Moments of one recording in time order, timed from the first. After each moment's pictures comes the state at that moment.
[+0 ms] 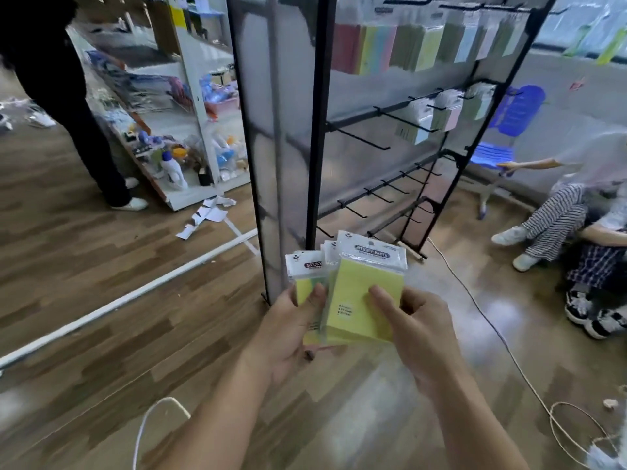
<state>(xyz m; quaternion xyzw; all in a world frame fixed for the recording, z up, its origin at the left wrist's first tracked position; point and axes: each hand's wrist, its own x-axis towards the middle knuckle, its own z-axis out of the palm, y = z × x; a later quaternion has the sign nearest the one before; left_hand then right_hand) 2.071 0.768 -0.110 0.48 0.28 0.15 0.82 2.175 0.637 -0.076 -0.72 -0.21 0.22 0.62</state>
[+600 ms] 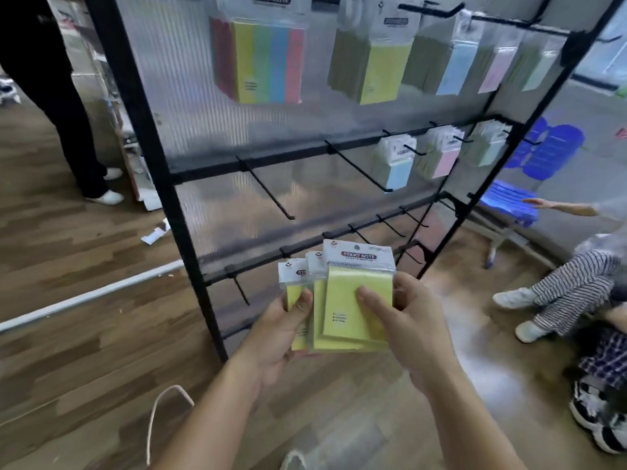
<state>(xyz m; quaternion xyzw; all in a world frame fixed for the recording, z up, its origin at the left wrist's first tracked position) 2.406 0.803 -0.136 0.47 0.30 0.18 0.81 2.539 0.689 -0.087 -0.74 -0.31 0.23 0.54</state>
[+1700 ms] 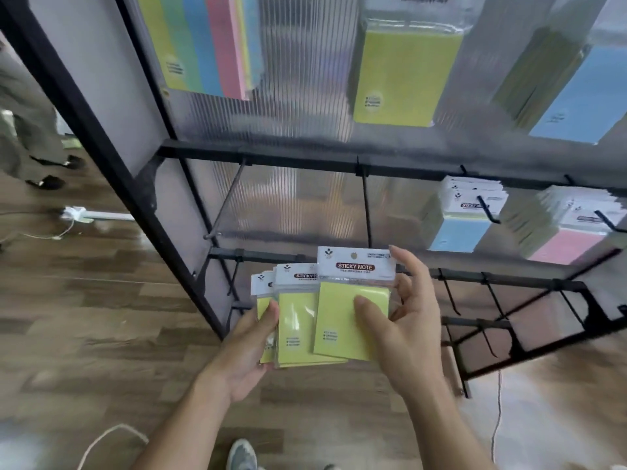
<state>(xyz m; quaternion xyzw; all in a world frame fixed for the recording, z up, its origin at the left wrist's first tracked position) 2.560 0.799 -0.173 0.28 0.48 0.38 0.74 2.756 0.783 -0.104 -0.53 -0.50 0.38 0.57</state>
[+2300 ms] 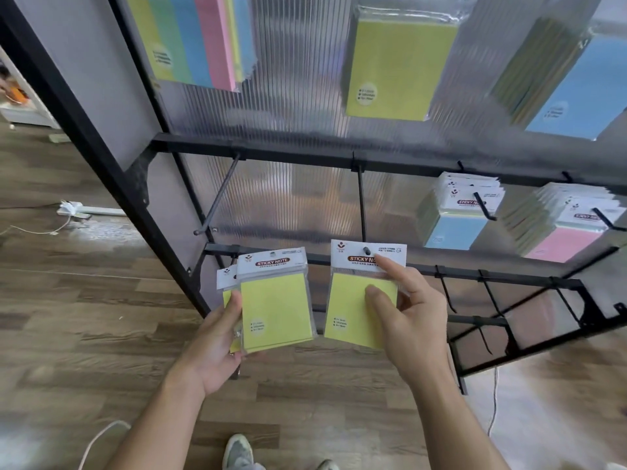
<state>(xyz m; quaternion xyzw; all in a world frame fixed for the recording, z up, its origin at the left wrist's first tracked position) 2.537 0.805 -0.179 0.26 0.43 0.43 0.75 2.775 0.796 -0.115 -0.60 -0.53 0.31 0.52</state>
